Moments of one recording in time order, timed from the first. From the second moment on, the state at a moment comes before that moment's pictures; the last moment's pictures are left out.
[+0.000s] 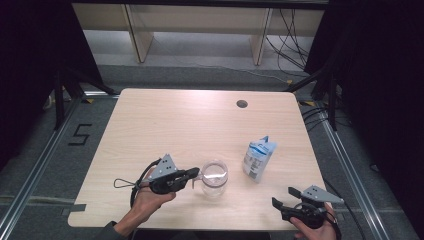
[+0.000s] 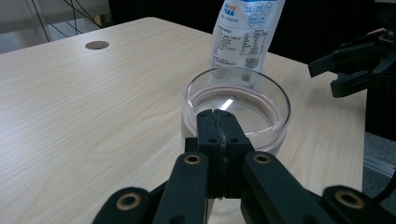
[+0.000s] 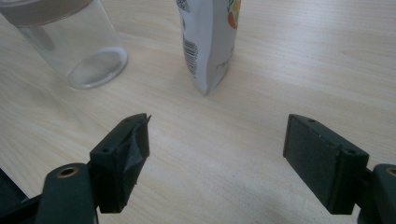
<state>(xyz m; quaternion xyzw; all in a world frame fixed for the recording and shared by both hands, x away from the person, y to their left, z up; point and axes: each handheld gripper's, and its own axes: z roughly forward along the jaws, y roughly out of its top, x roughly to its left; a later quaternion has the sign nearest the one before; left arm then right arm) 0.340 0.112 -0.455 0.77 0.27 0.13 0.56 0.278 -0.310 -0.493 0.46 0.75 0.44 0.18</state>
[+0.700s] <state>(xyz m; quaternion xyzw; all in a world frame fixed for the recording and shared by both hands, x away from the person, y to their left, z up) 0.340 0.114 -0.457 0.77 0.27 0.13 0.56 0.276 -0.305 -0.492 0.46 0.75 0.45 0.16</state>
